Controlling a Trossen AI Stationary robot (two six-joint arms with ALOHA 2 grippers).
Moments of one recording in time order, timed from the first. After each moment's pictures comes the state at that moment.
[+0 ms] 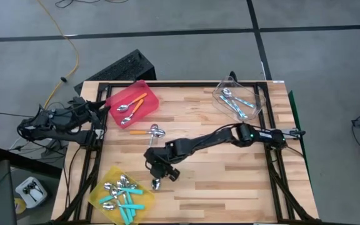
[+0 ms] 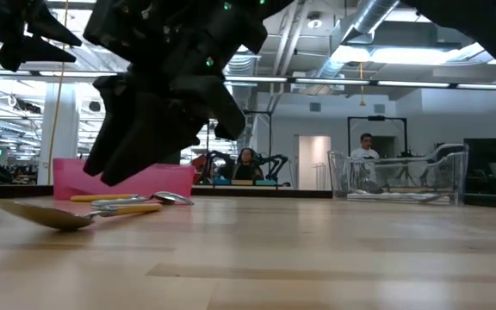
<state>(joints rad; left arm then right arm) -0.11 0.07 0.63 -0.88 -0.79 -0.54 0.17 2.44 2.09 -0.59 -0.20 -0.73</state>
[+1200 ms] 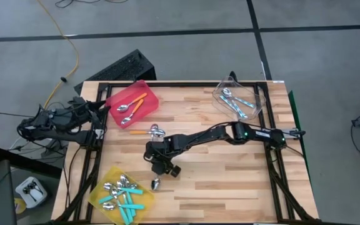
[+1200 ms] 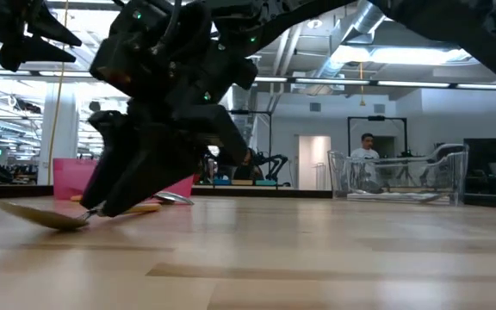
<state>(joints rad) -0.11 0.07 0.63 -0.88 -0.79 -0.55 0.11 2.51 2.09 -0.55 -0.41 -0.77</state>
